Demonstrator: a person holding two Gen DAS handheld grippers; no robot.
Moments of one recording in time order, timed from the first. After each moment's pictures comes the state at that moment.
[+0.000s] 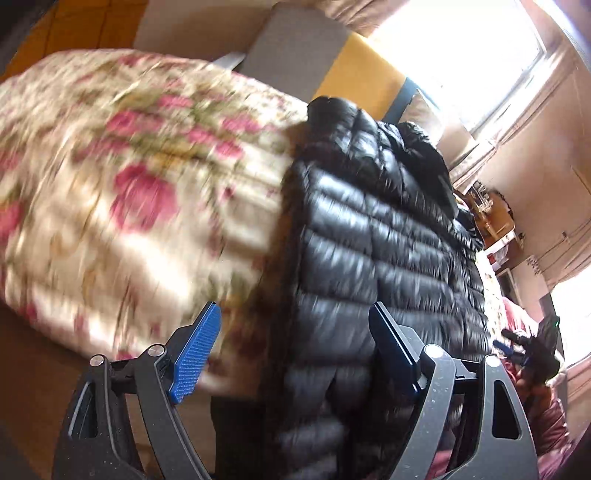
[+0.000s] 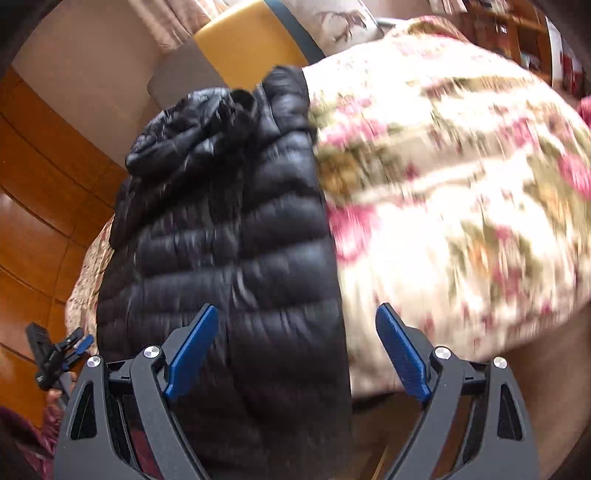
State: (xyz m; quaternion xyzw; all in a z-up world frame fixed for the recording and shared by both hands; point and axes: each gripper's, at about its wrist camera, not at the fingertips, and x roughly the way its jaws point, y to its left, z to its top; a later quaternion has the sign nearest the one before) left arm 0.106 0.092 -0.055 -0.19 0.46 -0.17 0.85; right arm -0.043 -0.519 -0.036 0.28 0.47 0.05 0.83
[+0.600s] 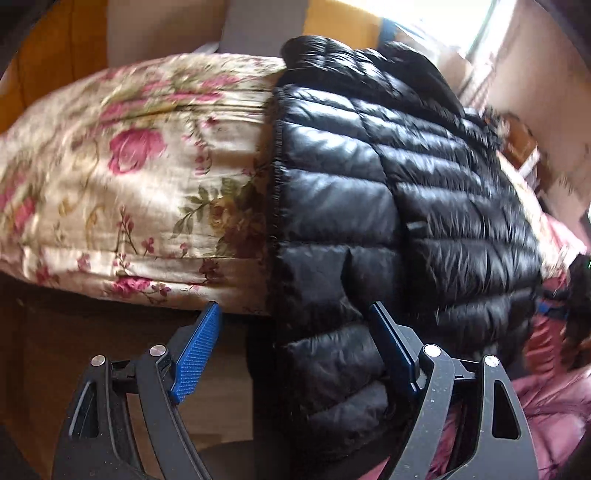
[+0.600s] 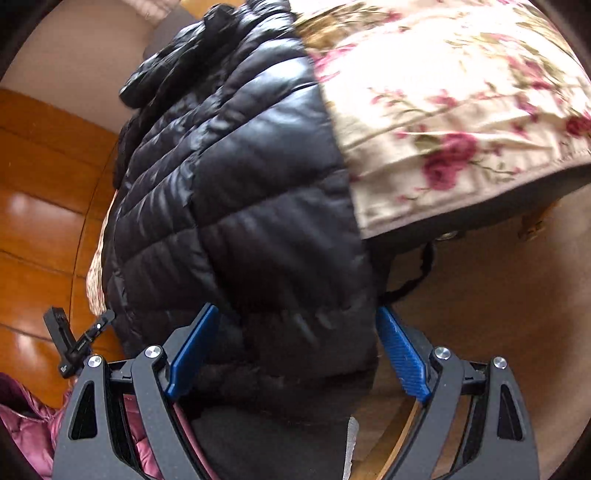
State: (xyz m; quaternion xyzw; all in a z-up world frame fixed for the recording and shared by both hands) left arm 0.055 0.039 -0.082 -0.01 0.48 -0.16 0.86; right arm -0.090 -0.484 -0.099 0.32 0.54 0.10 0.77
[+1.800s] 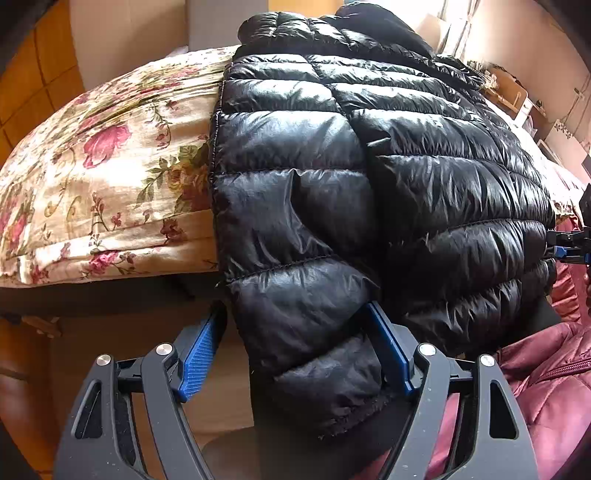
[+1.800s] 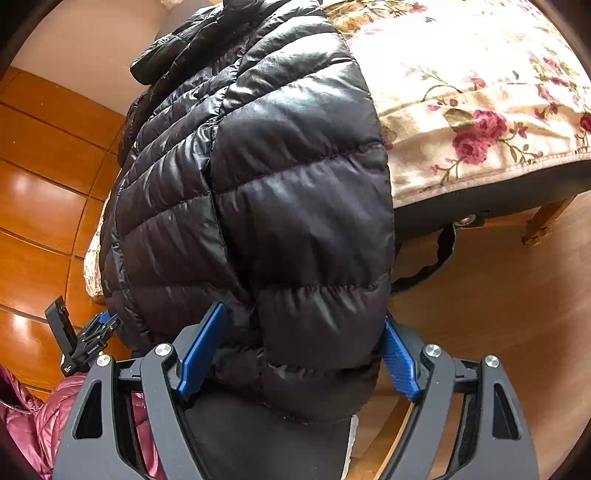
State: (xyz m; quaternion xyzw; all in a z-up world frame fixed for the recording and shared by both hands) left arm 0.031 0.015 -0.105 0.06 0.49 -0.17 0.85; right arm -0.090 -0.465 -0.106 0.30 0.54 0.12 0.78
